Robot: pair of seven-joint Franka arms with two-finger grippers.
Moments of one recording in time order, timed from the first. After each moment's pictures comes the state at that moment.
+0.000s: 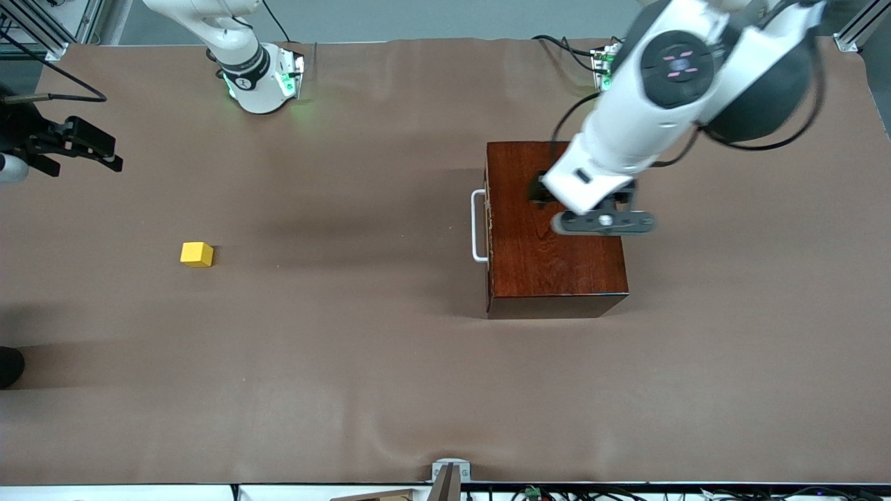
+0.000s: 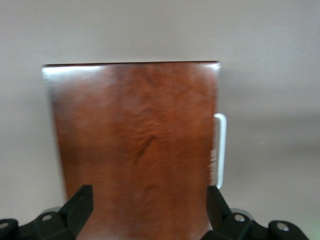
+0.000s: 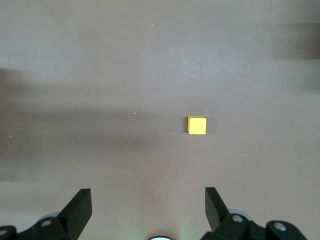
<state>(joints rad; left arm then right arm) -0.22 0.35 -0.42 -1.35 0.04 1.65 -0.61 -0.03 -0.02 0.04 -1.51 0.03 1.44 -0.04</state>
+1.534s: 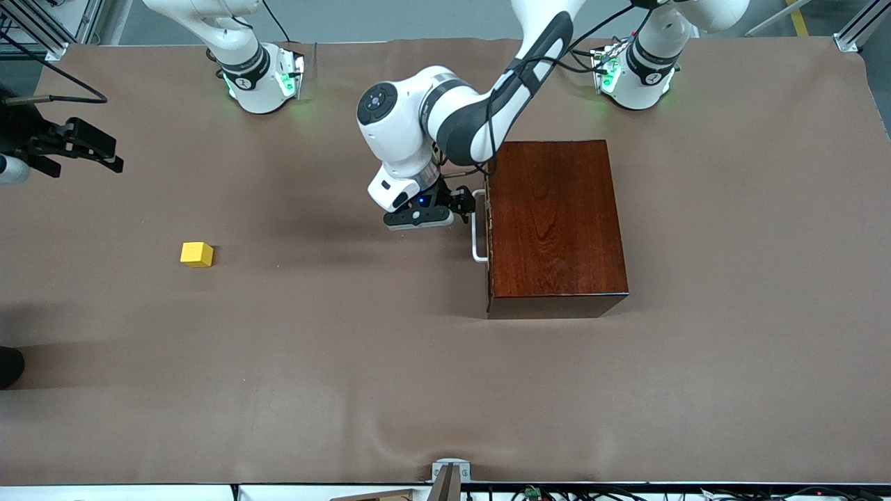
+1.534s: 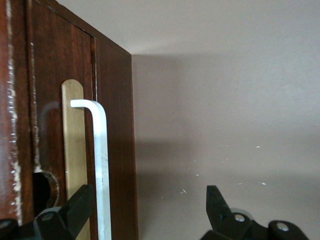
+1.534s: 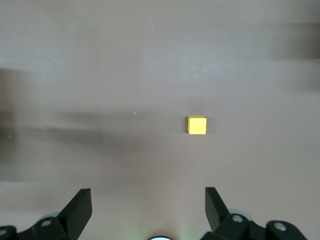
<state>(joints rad) -1.04 0.75 0.15 -1.21 0.17 1.82 -0.92 -0.03 -0.02 0.04 -1.51 0.03 1.44 -0.04</state>
